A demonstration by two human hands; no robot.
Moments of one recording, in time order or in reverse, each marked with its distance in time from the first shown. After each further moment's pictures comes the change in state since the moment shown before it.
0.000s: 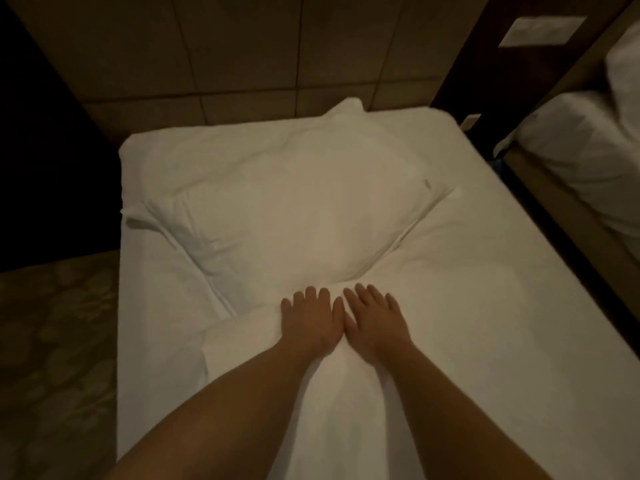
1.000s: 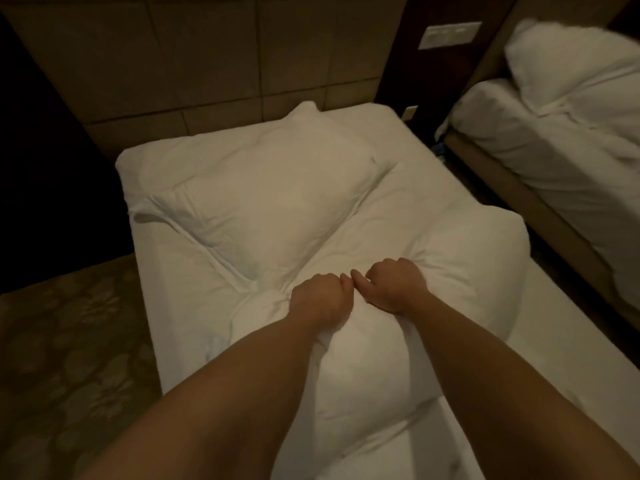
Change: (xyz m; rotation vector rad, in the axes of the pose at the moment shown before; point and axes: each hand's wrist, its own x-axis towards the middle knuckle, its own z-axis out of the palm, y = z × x) left_hand -0.187 0.044 -0.061 -0.125 -0.069 0.139; right_hand -0.174 0.003 -0.062 -0.157 0.160 0.031
